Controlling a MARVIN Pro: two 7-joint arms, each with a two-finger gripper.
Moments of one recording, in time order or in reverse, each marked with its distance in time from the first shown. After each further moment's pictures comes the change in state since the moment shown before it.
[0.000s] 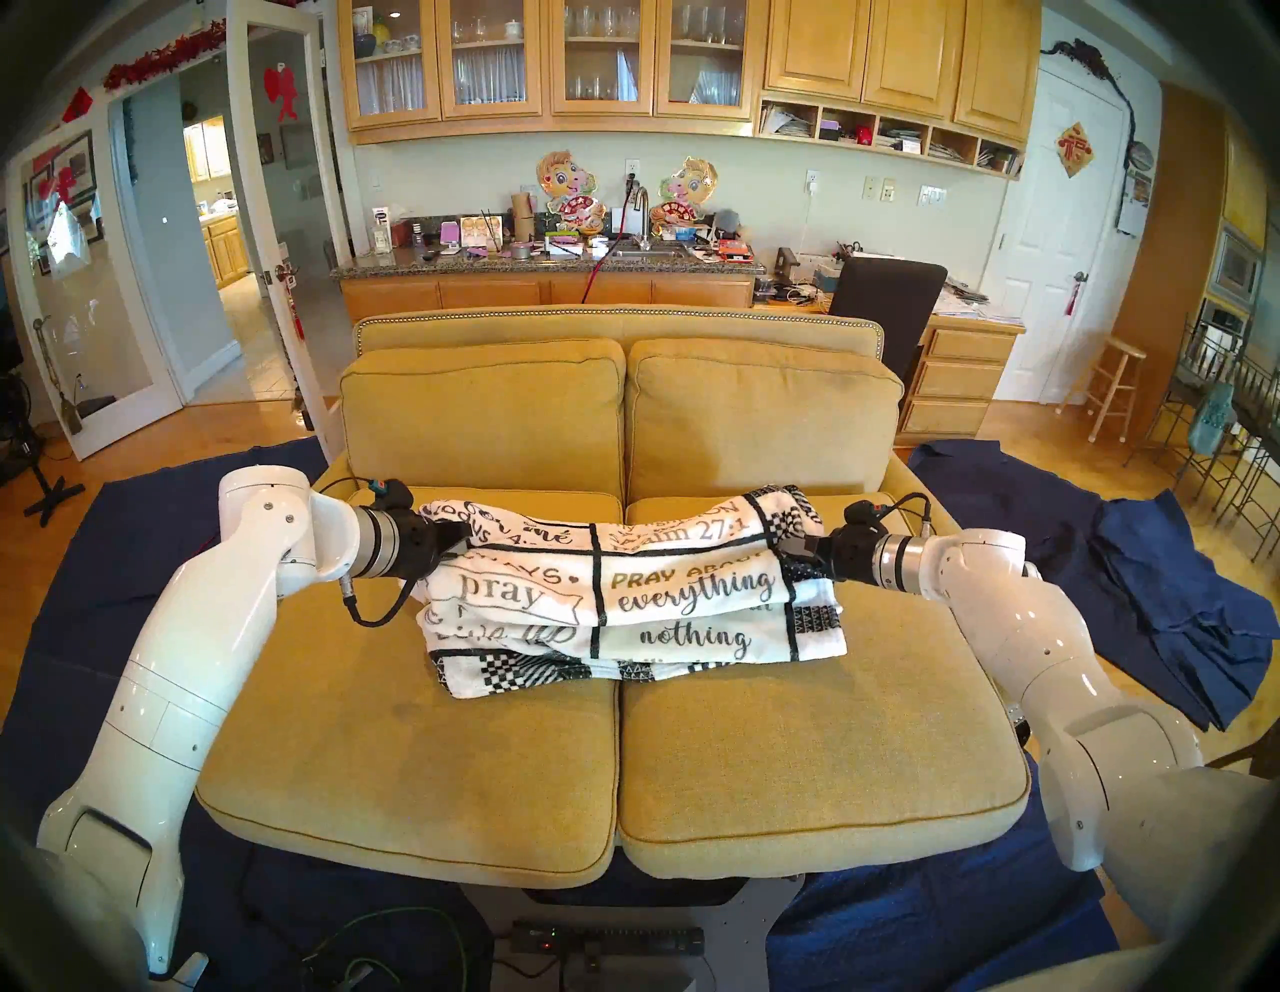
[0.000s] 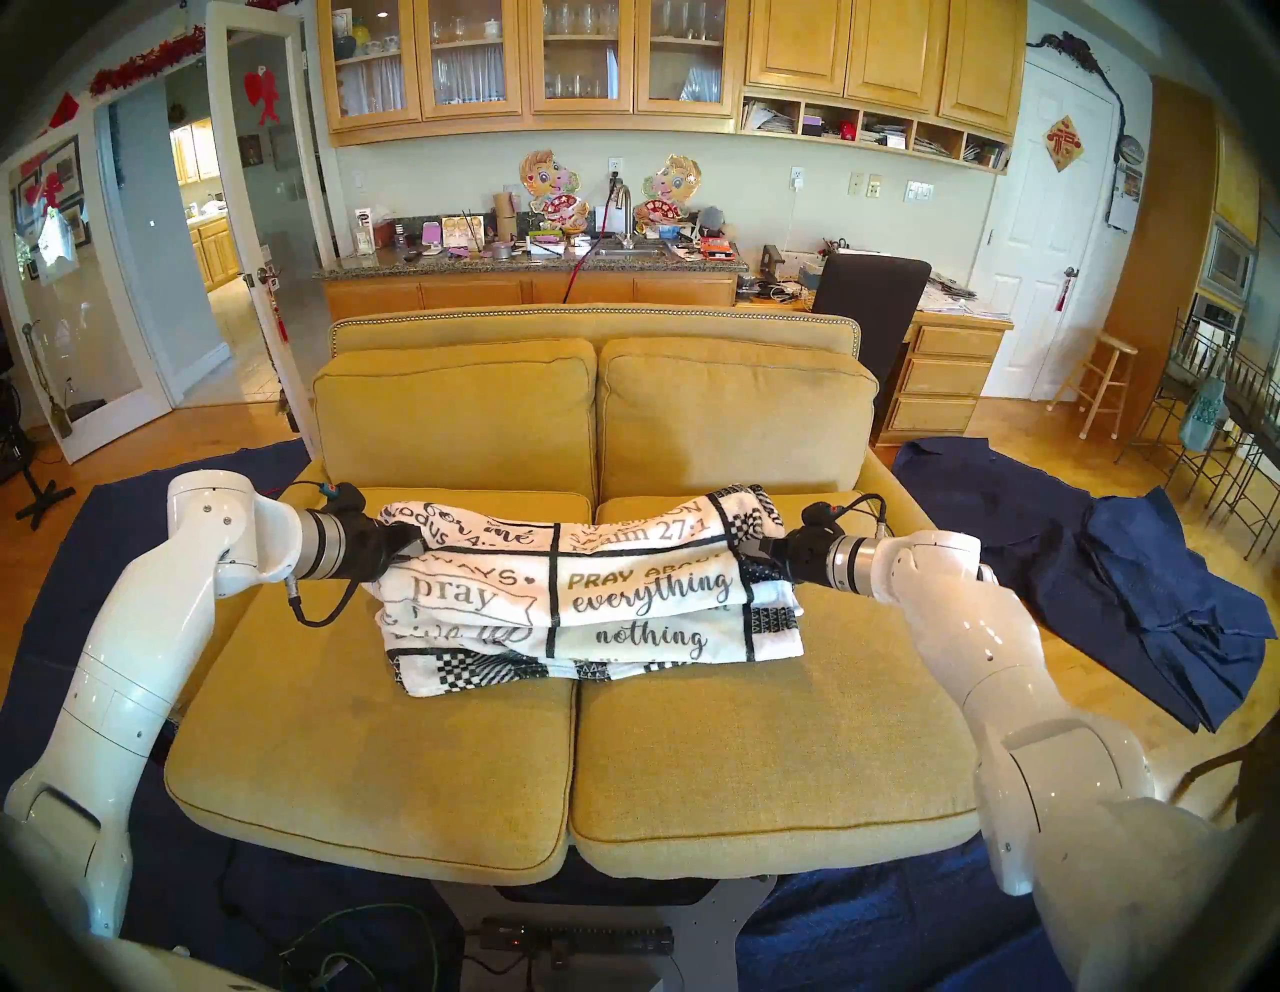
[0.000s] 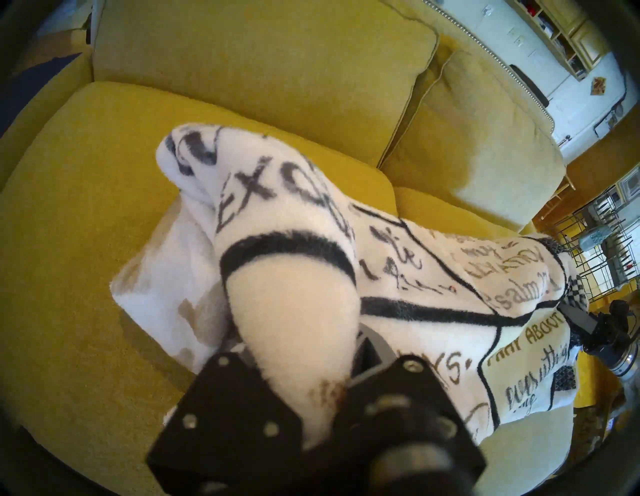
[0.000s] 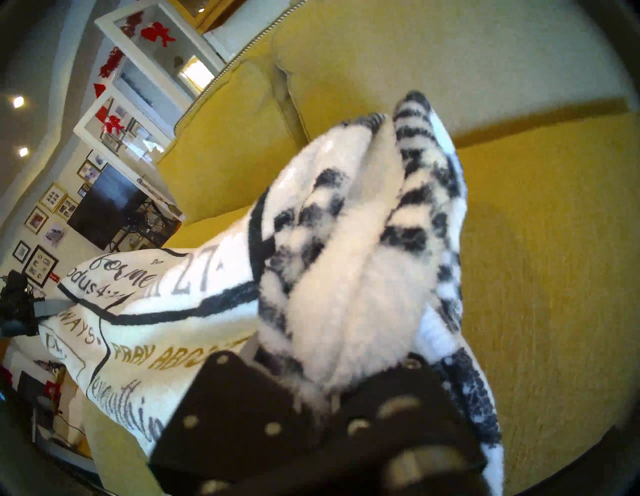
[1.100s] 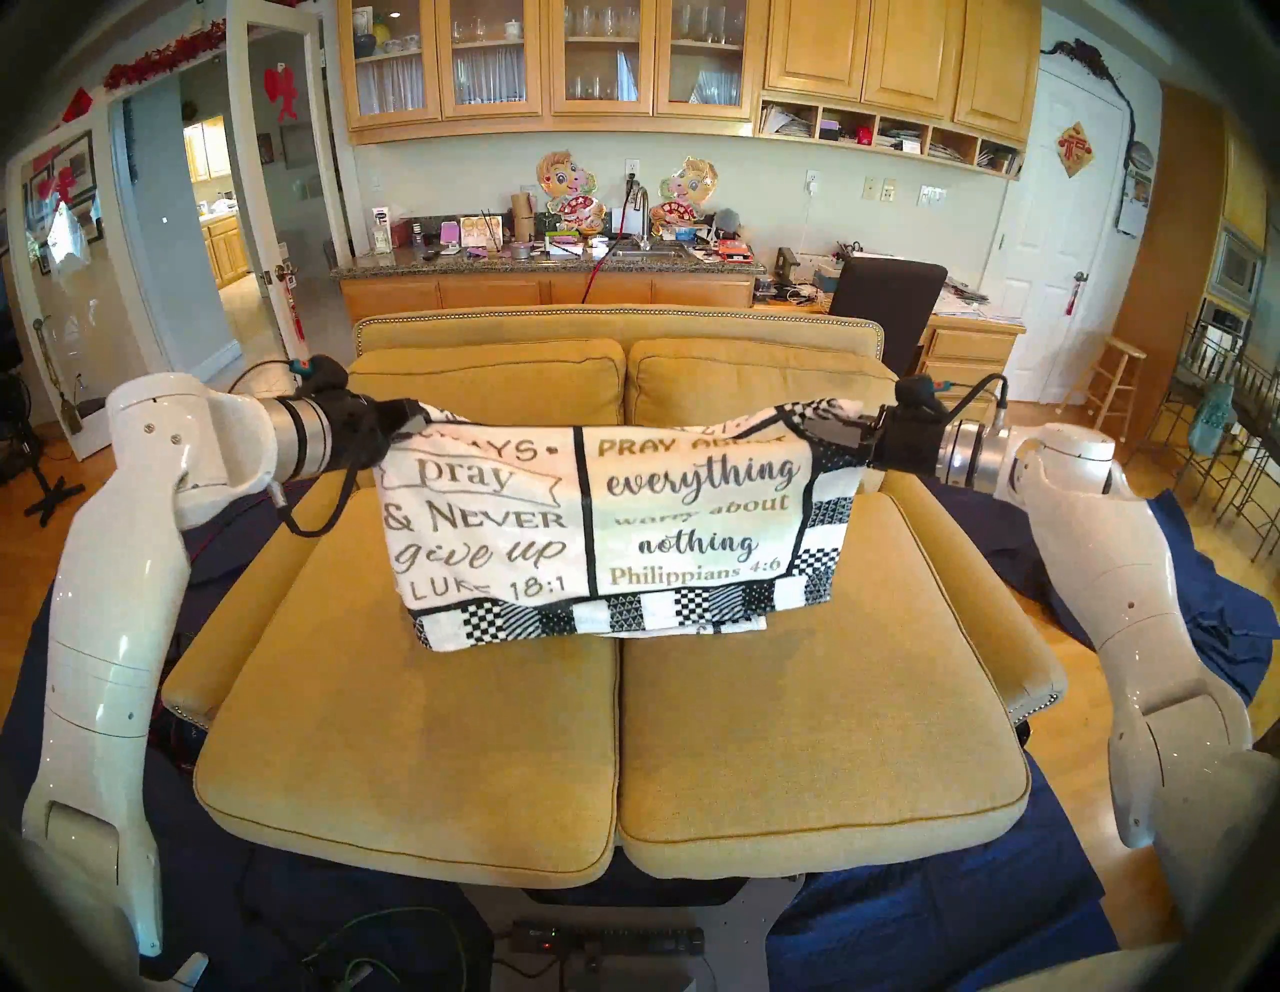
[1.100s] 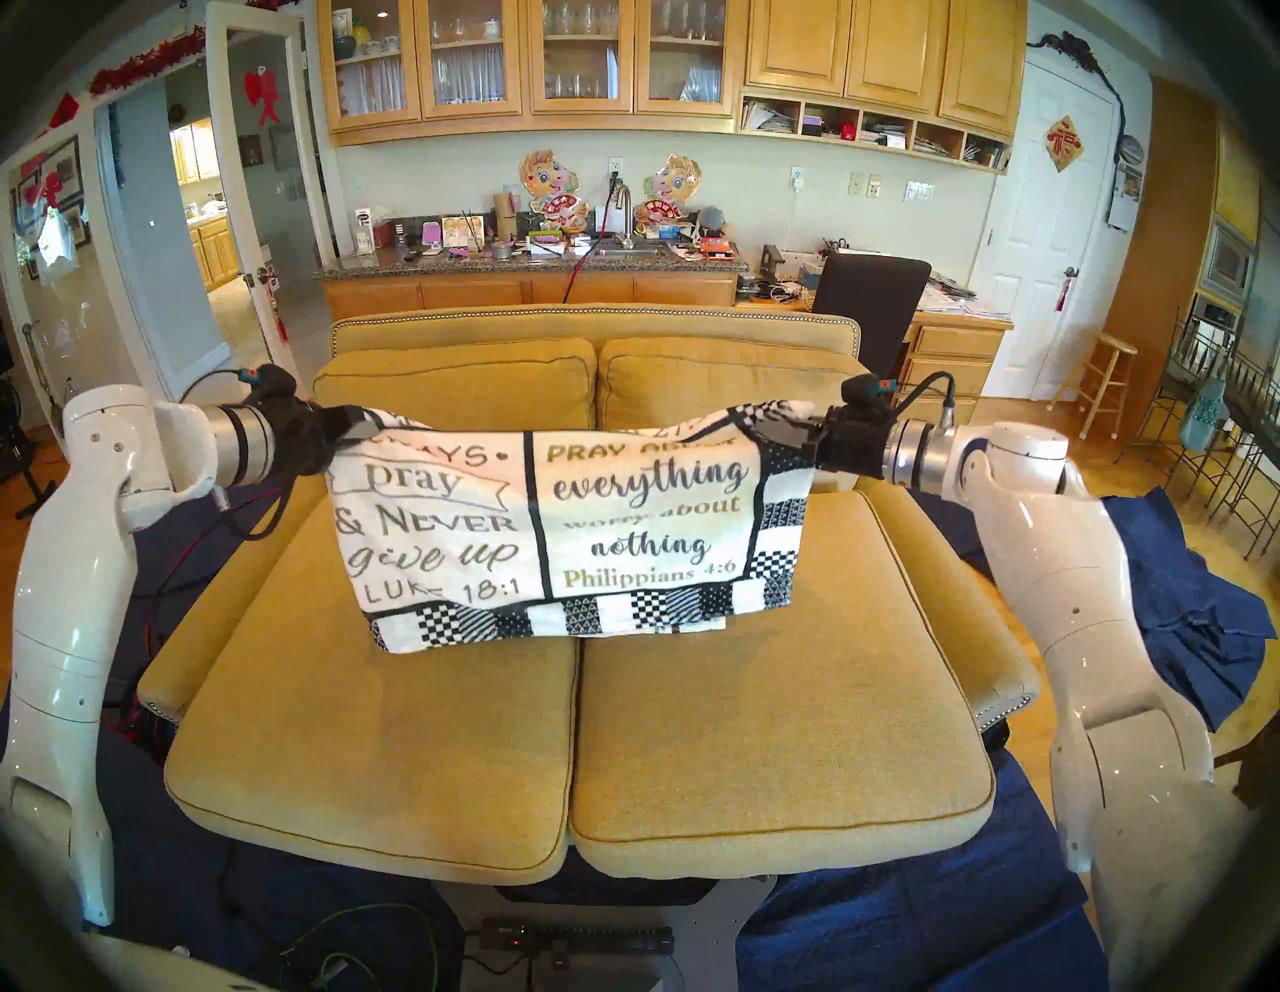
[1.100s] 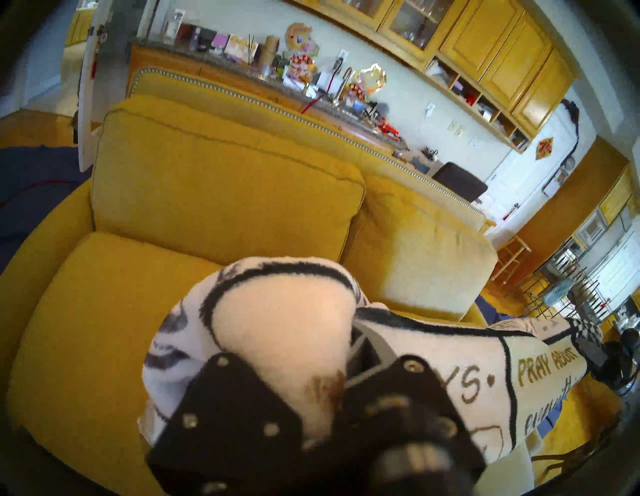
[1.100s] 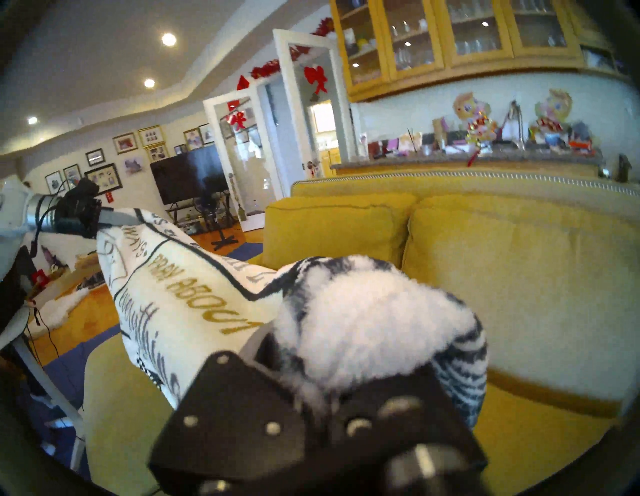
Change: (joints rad) left arm -0.012 0.034 -0.251 -0.208 -0.069 -0.014 -0.011; right arm -0.004 0.187 0.081 -0.394 -0.009 -0.146 0.246
